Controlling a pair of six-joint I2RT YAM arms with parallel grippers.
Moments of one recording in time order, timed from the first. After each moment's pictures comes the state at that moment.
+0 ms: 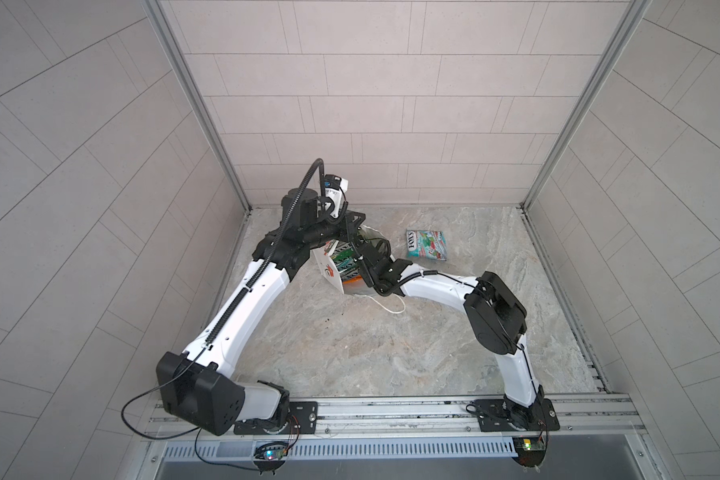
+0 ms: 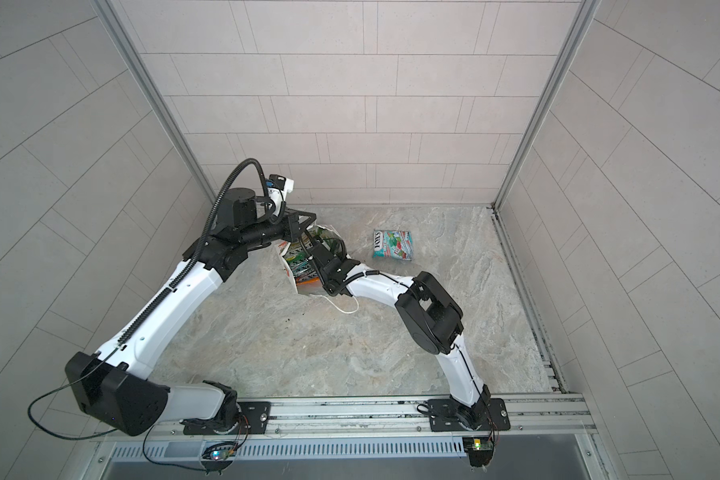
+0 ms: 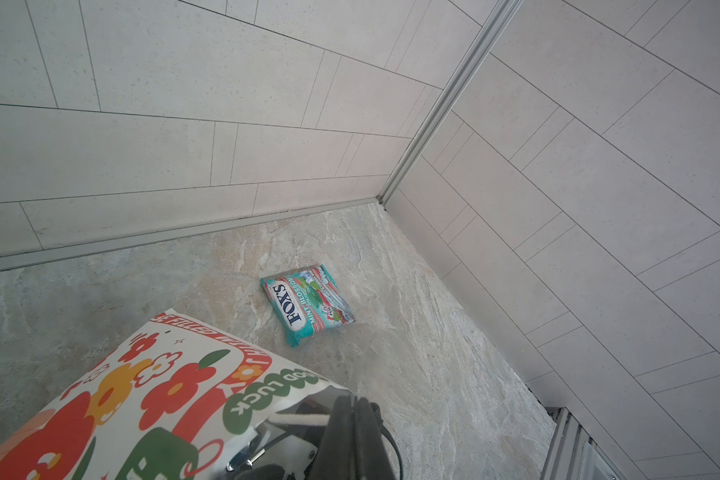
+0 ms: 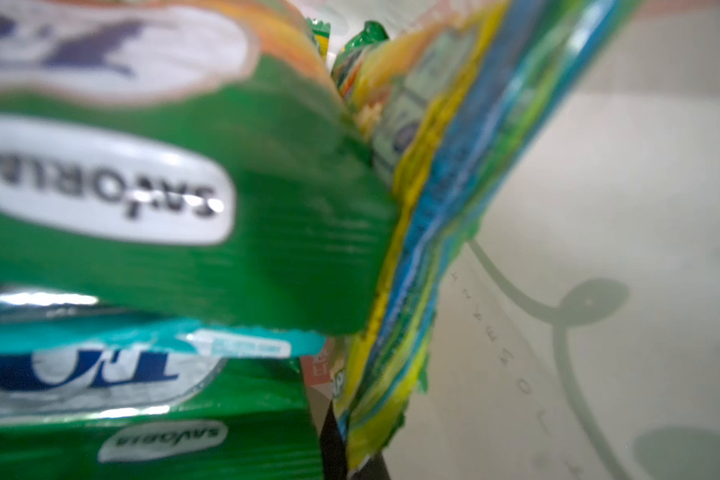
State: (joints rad) left arm -0.34 1.36 1.37 -0.35 0.46 -0.30; right arm 0.82 2.08 1.56 -0.32 0.51 0.08
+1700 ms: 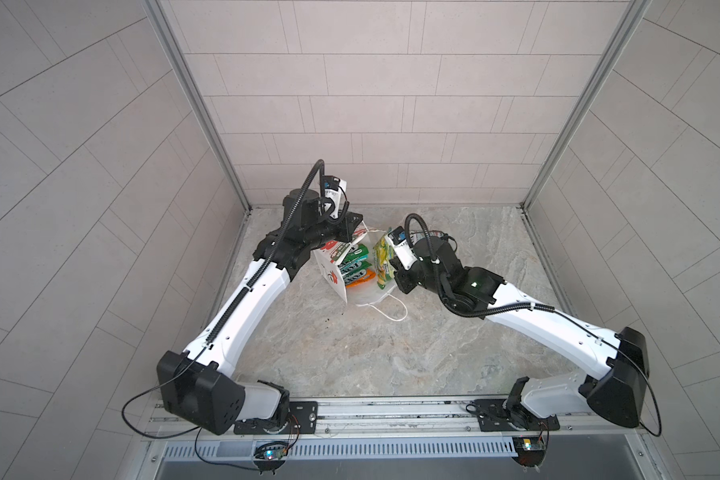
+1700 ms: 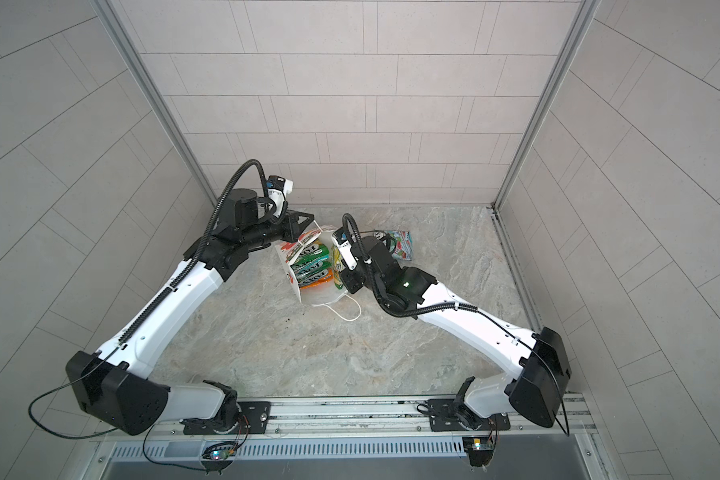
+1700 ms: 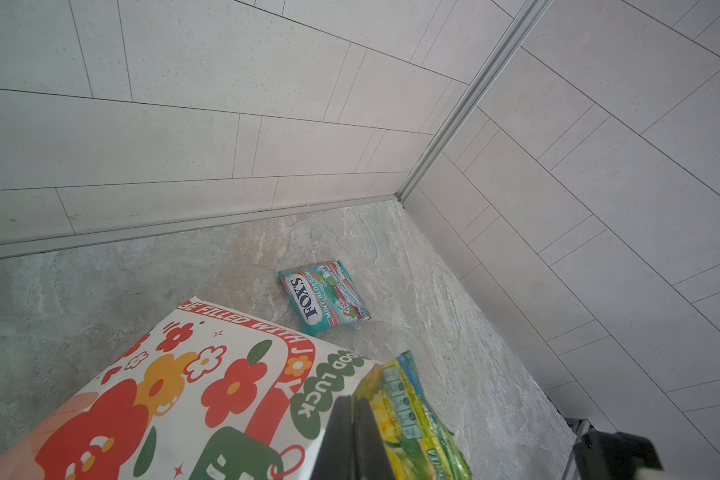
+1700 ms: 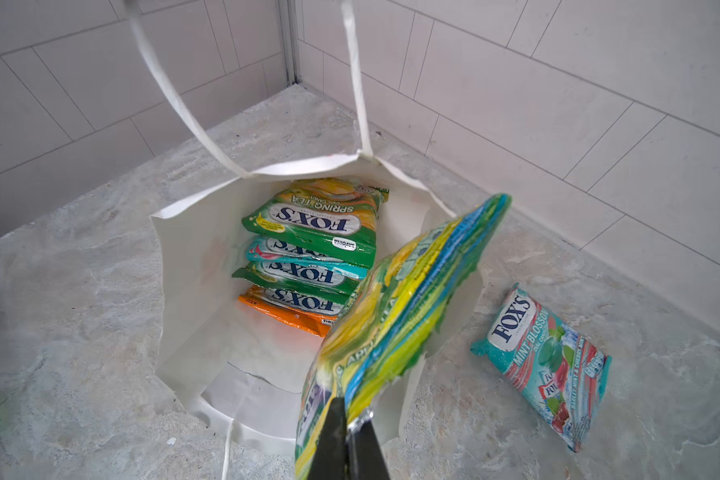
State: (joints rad) left arm -0.35 1.36 1.37 -0.37 0.40 -0.30; right arm 0.82 1.35 1.24 -0.38 0.16 0.03
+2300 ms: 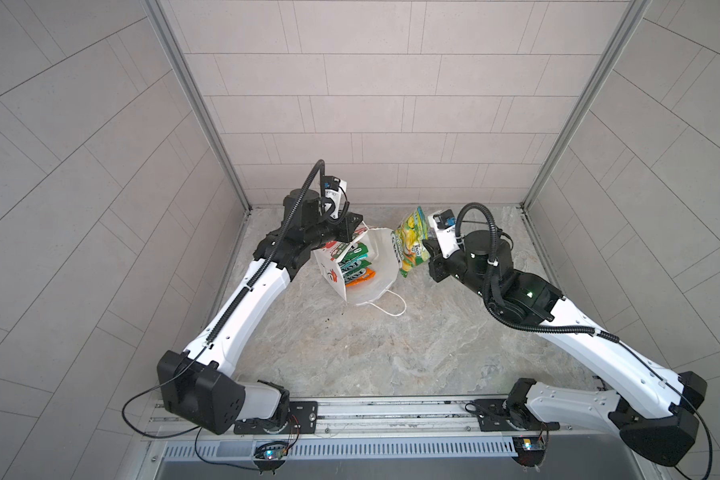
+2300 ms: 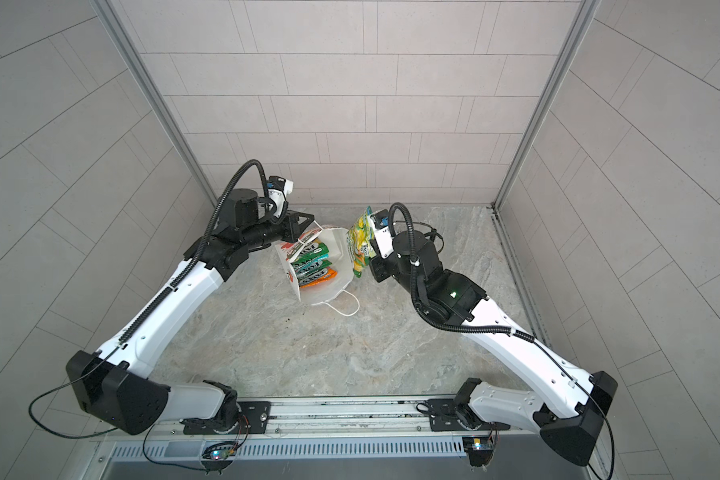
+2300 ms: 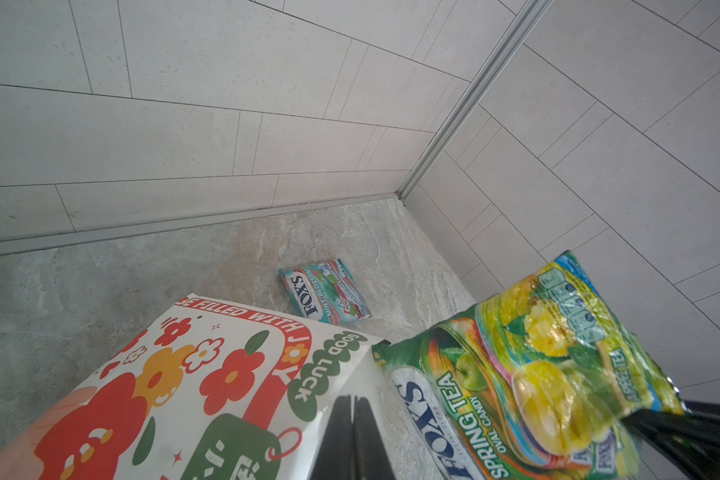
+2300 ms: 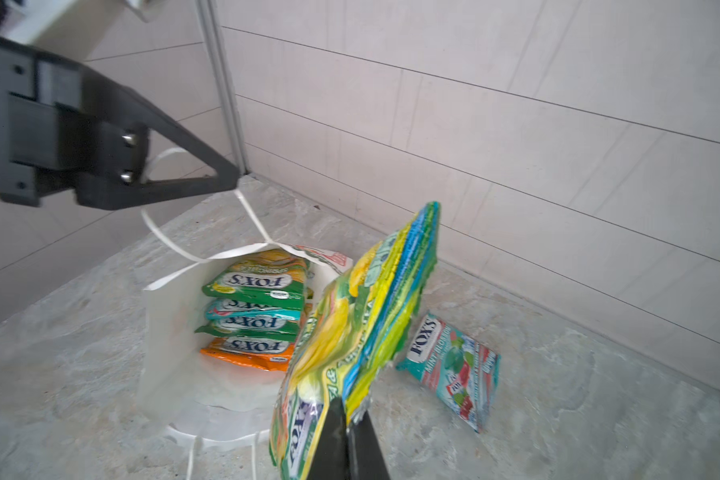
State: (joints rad) left arm -0.35 1.37 1.37 -0.38 0.40 -0.30; right arm 0.71 1.12 1.24 -0.45 0.26 0.04
